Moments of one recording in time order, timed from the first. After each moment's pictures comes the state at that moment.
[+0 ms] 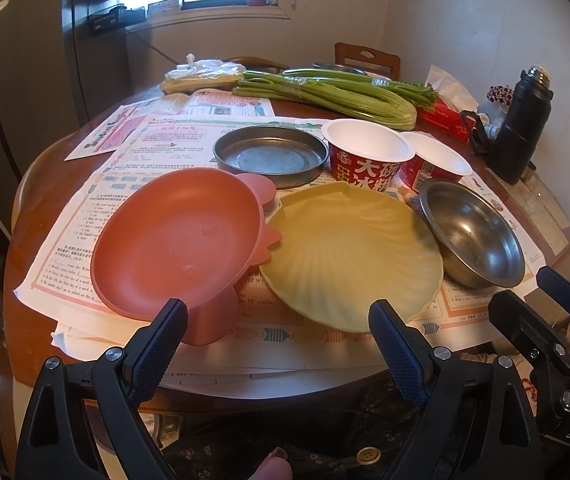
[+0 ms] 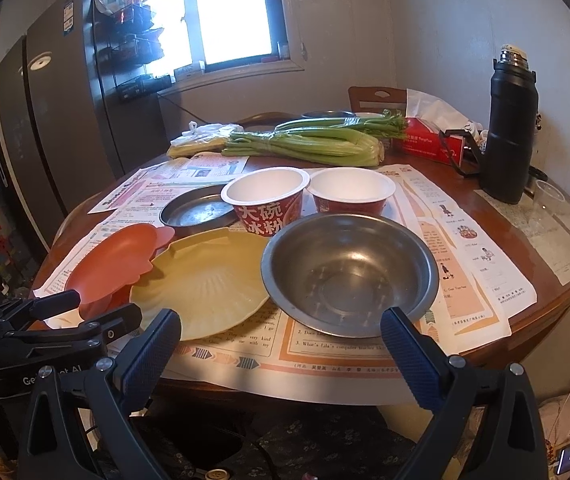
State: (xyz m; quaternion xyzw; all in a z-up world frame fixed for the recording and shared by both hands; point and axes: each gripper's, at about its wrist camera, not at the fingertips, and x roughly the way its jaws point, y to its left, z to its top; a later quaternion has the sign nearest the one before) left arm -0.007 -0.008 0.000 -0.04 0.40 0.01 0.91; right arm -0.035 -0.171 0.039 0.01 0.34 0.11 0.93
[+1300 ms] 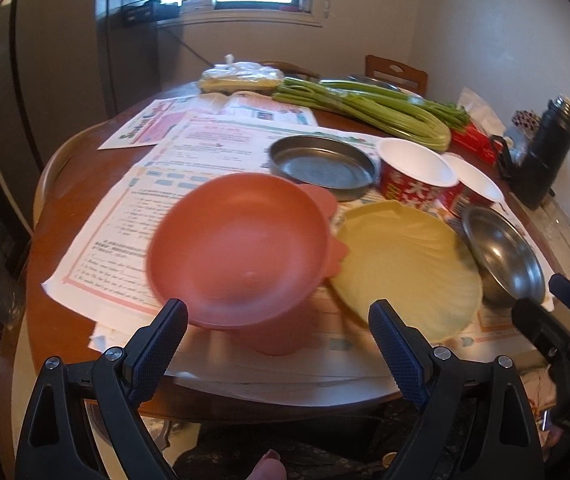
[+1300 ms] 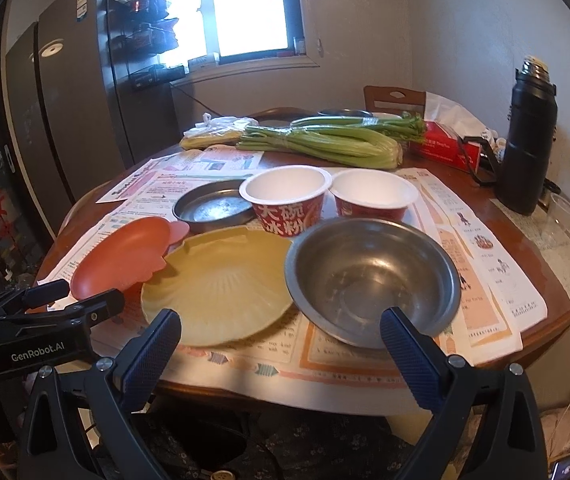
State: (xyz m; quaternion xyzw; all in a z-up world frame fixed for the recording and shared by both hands) left arm -0.010 0.040 0.001 -0.08 0.39 0.05 0.92; right arm -0.024 -0.150 0.044 -0.02 0.34 0.13 0.93
